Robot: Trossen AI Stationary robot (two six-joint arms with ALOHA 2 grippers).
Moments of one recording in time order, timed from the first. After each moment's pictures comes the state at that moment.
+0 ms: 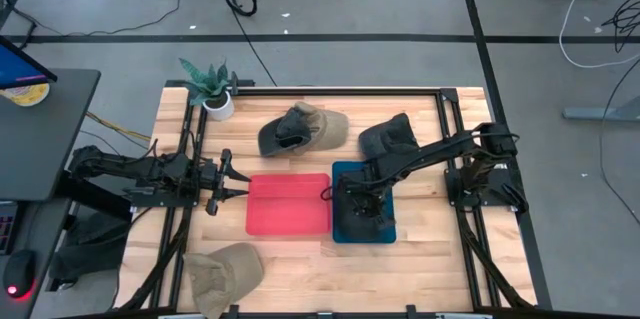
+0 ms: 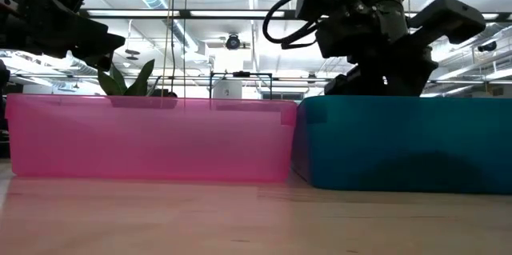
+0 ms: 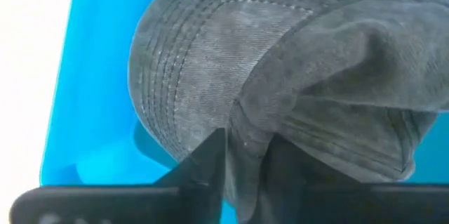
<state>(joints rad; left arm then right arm) -0.16 0.11 0.02 0.05 -0.04 -0.04 0.12 1.78 1.18 -0.85 -0.30 -0.21</state>
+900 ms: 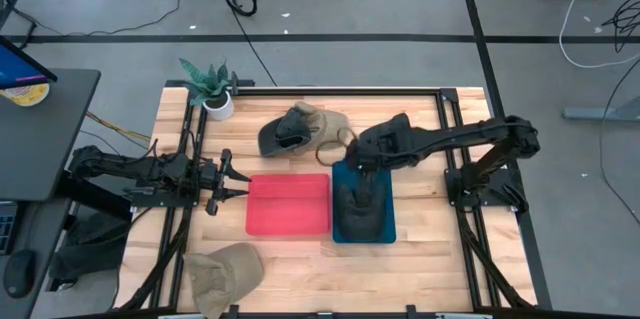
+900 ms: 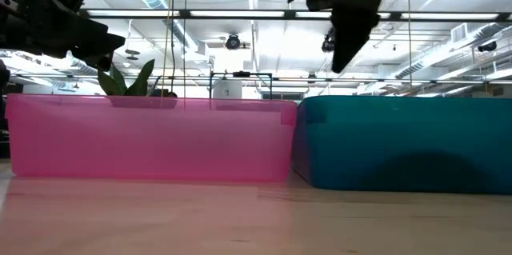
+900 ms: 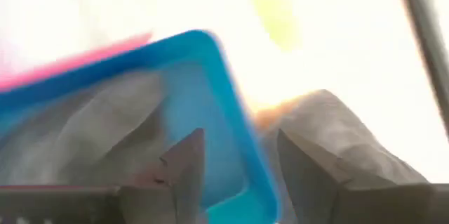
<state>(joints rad) -0.16 0.11 0.02 0.05 -0.04 -0.04 0.05 1.59 1.35 -1.02 0.33 0.36</state>
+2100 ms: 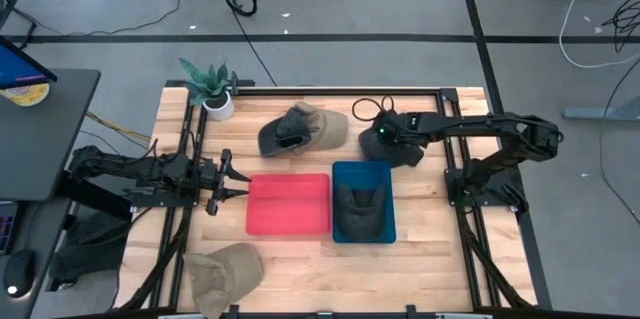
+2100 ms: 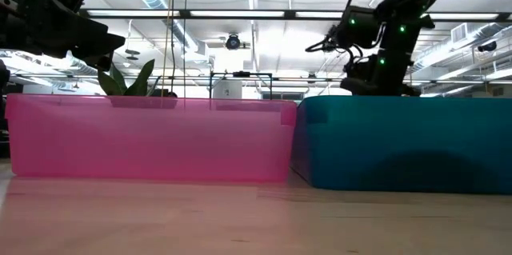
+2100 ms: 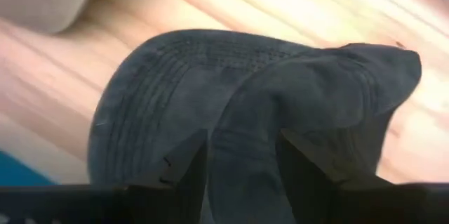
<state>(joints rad) -0.16 0.11 0.02 0.05 -0.04 -0.04 -0.36 1.41 0.81 -0.62 0.31 0.60</state>
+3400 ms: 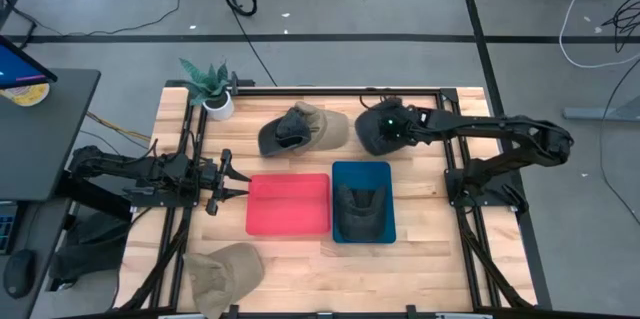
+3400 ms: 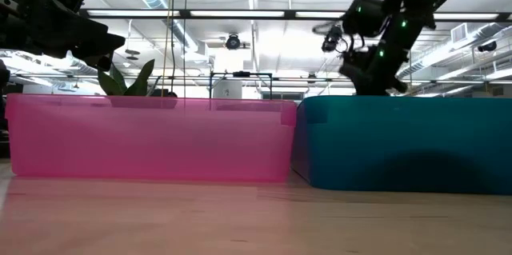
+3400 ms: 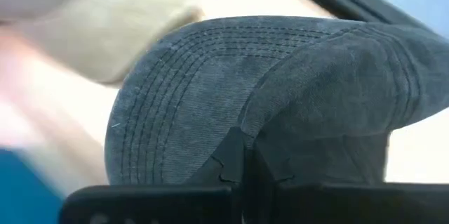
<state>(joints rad) -0.16 0.11 0.02 0.05 -0.04 -0.04 -0.39 1.30 0.78 -0.46 0.30 0.37</state>
